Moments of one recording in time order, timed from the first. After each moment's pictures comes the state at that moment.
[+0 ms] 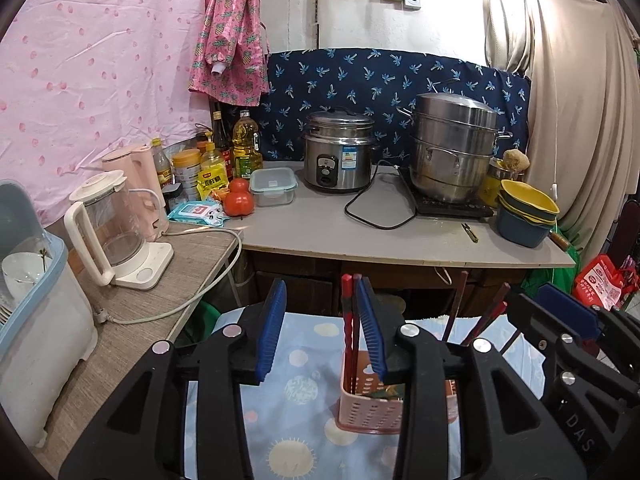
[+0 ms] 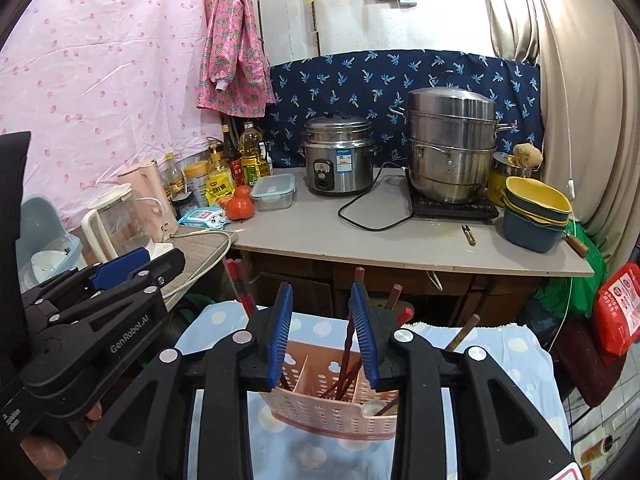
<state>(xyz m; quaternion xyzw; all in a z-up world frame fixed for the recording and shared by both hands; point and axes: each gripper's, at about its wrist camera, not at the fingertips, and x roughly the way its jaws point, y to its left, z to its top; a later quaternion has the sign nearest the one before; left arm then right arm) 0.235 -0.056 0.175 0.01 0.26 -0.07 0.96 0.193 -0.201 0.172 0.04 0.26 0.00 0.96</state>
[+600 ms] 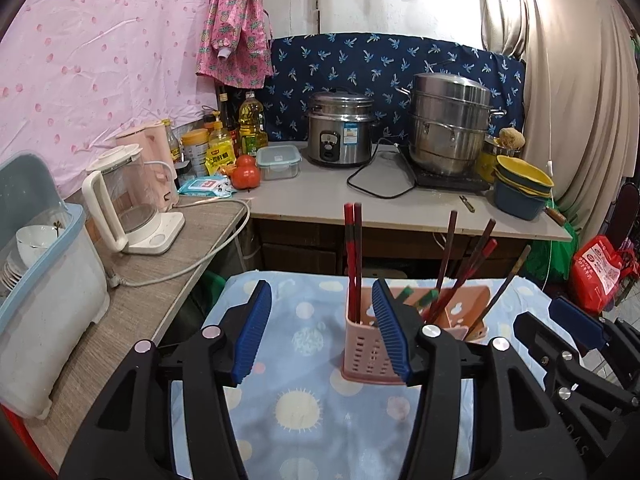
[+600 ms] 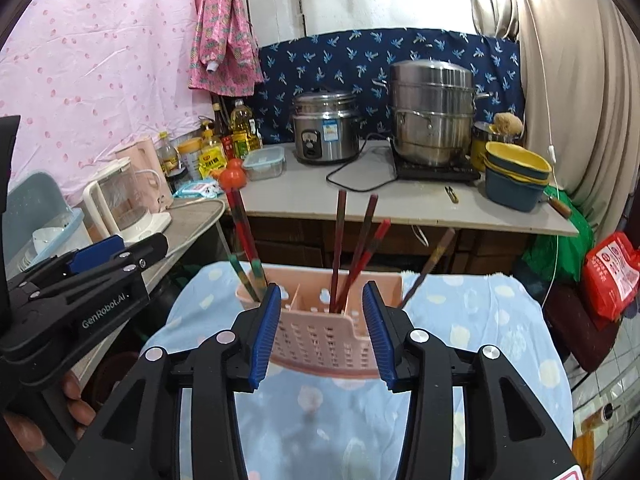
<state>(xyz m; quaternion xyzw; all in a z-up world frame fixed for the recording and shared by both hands) 0.181 -0.045 0.149 0.02 0.28 -0.07 0.96 0.135 -0.203 0.136 0.05 0.30 -0.02 0.95</state>
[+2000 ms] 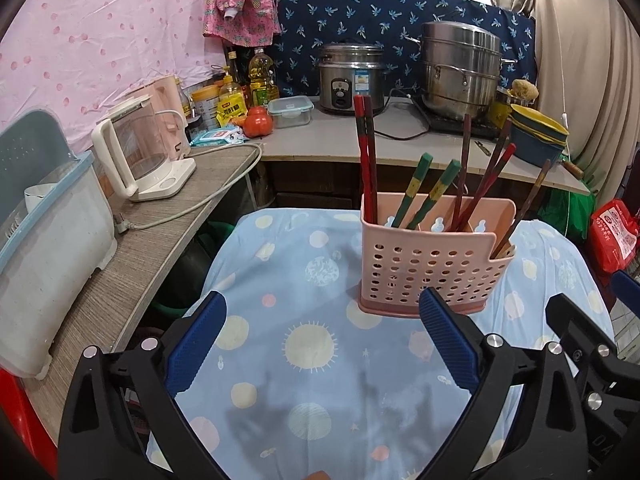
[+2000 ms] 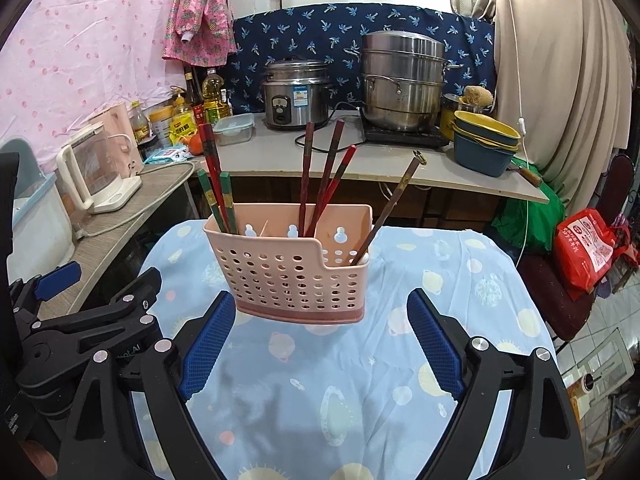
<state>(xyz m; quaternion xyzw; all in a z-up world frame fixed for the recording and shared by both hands) 0.157 -0.043 0.086 0.05 0.35 -0.04 0.94 0.104 -0.198 0.095 0.04 0.34 -0.08 0.94</state>
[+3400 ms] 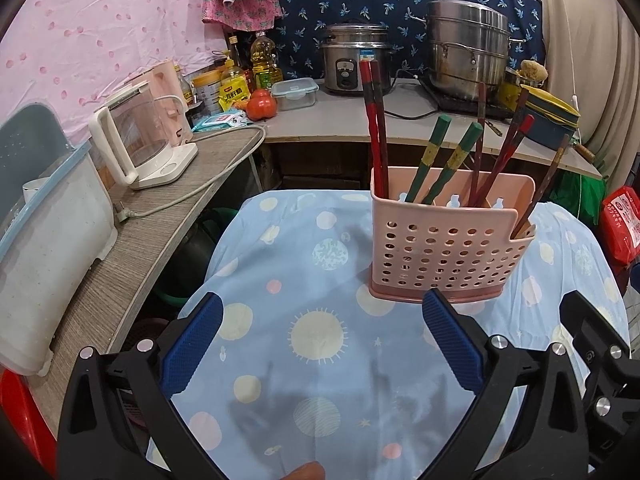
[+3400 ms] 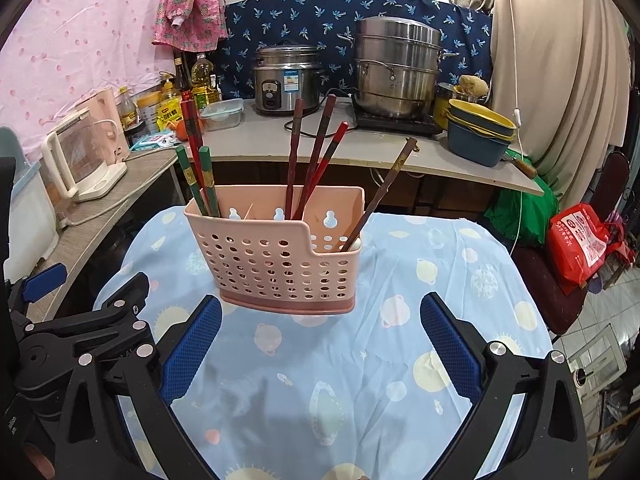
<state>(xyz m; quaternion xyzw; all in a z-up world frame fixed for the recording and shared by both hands) 0.166 -0.047 0.066 0.06 0.37 -0.03 0.93 0.115 -0.200 0.079 0.03 0.35 -0.10 0.93</state>
